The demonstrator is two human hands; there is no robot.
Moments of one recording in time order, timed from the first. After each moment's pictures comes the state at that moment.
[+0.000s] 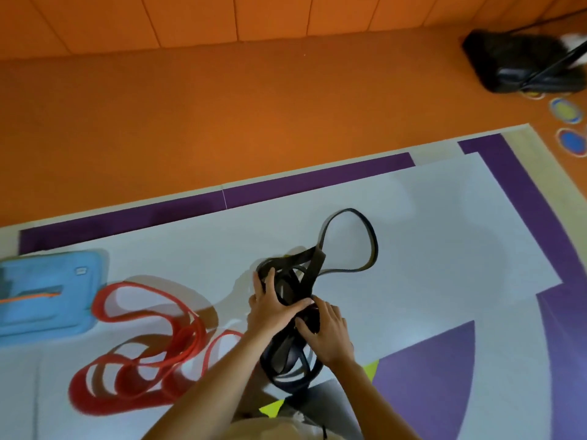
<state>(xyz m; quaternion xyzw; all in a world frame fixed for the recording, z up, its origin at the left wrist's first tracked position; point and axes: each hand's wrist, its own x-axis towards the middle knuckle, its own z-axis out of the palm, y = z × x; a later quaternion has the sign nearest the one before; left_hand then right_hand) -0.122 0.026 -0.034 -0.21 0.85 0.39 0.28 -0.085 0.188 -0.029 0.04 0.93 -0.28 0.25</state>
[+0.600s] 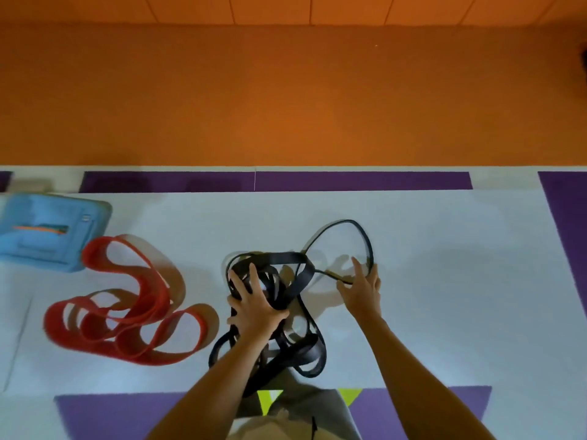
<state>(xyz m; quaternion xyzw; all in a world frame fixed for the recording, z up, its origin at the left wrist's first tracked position) -0.136 0.128 -0.048 -0.39 0.85 0.24 0.23 -0.250 0.332 -0.055 0.06 0.92 -0.24 0.30</state>
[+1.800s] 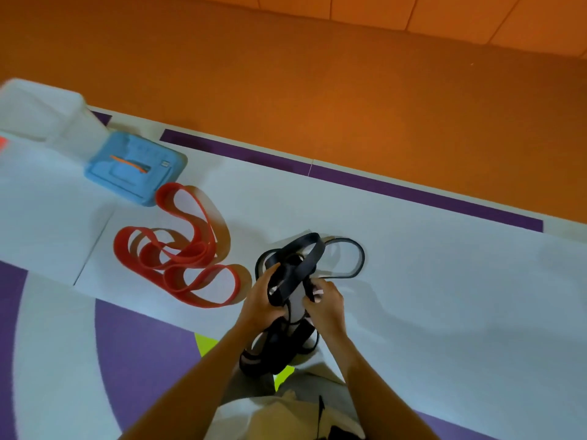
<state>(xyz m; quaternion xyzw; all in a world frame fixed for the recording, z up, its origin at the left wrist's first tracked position) -0.061 0.099 -0.030 -0.34 0.81 0.46 0.09 -0.156 0.242 -0.049 -0.06 0.84 -0.41 0.35</state>
